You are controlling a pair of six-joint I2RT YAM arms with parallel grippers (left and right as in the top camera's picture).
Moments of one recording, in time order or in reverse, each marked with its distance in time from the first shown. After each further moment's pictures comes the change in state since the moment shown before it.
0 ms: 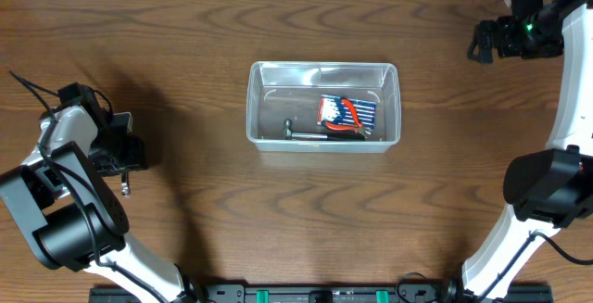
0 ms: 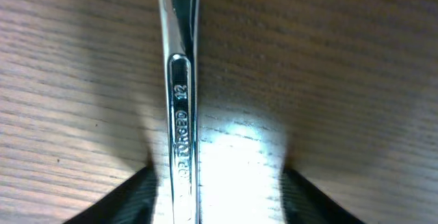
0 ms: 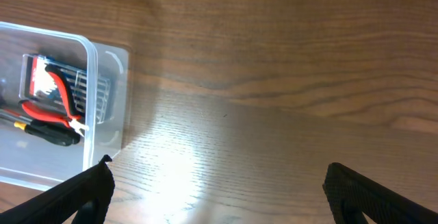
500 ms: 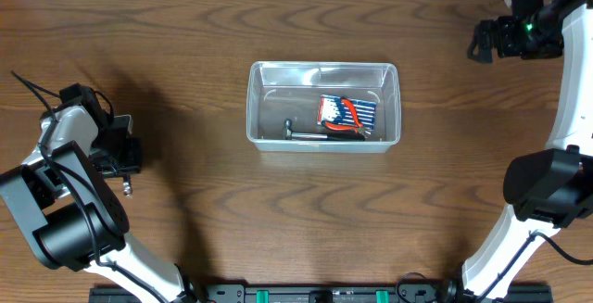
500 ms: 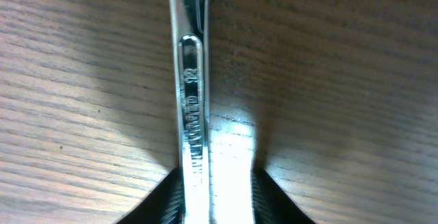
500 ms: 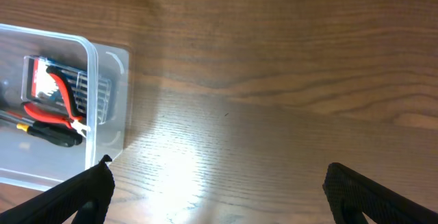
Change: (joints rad) left arm -0.002 0.001 0.000 -0.017 -0.026 -0.004; right arm 0.000 0.000 0.000 -0.005 0.000 0.014
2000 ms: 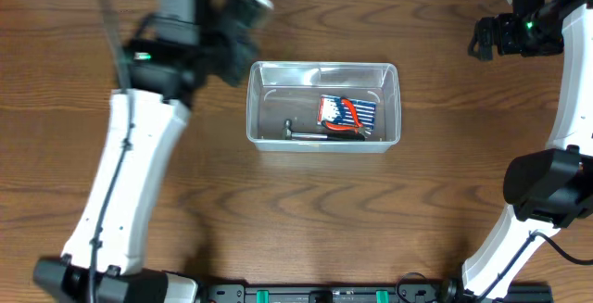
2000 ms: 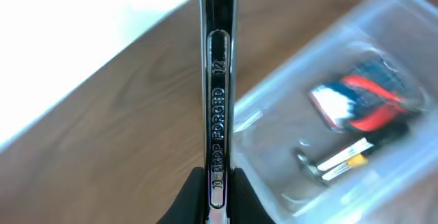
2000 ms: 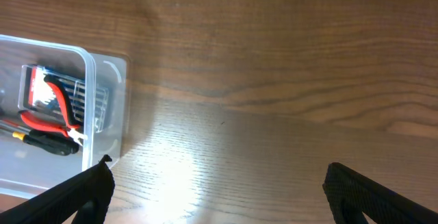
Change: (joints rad) left arm -0.785 -0.320 0.542 -0.095 0.174 0.183; right arm 0.000 0.000 0.000 0.033 0.002 0.000
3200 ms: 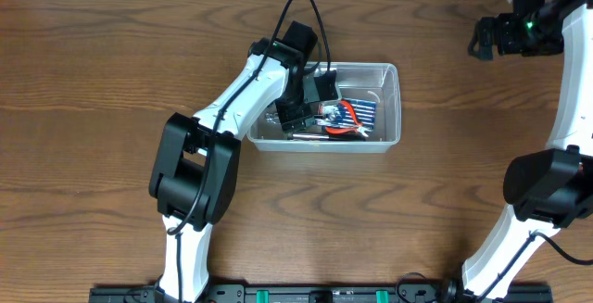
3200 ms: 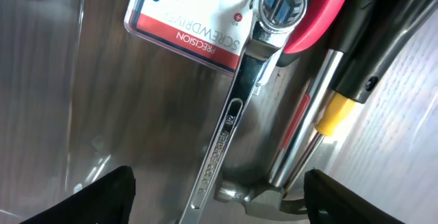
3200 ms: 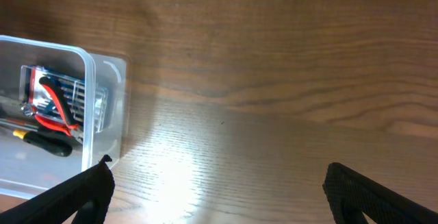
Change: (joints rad) left arm -0.153 0.533 -0.017 -0.026 0.032 0.383; right arm 0.000 0.000 0.000 -0.001 0.000 0.000
